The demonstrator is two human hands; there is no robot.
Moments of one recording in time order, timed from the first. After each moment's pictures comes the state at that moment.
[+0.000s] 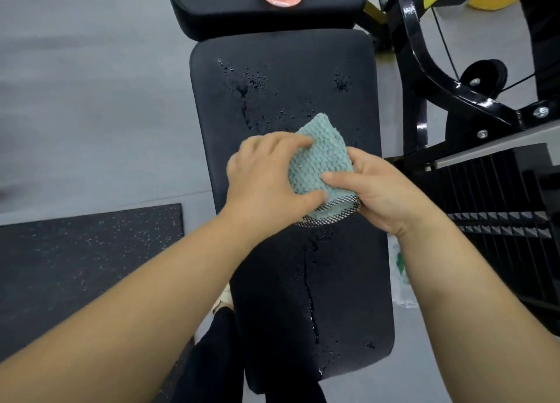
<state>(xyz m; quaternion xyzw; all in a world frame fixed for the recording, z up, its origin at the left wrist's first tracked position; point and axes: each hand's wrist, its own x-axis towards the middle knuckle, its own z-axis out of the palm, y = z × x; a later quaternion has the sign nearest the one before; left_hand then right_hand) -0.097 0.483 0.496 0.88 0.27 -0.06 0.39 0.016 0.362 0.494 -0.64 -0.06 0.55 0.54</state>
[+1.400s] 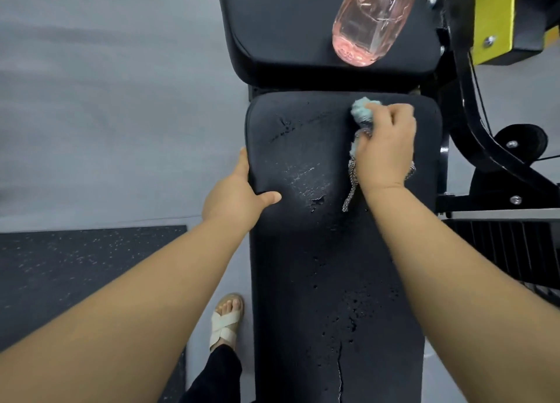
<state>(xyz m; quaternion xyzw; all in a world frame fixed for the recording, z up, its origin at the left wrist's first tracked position) -0.084 0.629 0.386 0.72 0.48 -0.14 0.49 0.101 0.523 0.392 -0.93 -0.31 -0.08 0.18</state>
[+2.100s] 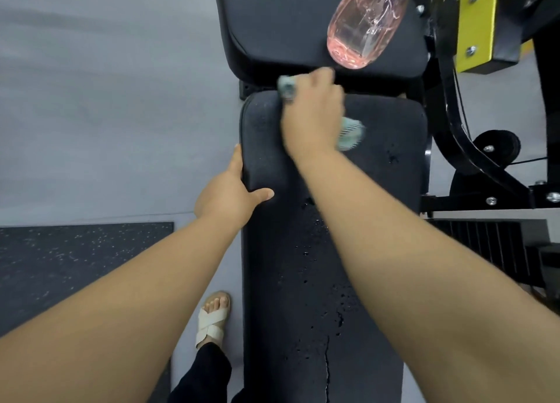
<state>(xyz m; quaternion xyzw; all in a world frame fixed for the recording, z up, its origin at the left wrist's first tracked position) -0.088 0.628 0.381 0.73 0.47 -0.14 0.47 0.065 0.615 0.404 -0.94 -0.32 -0.04 0.04</state>
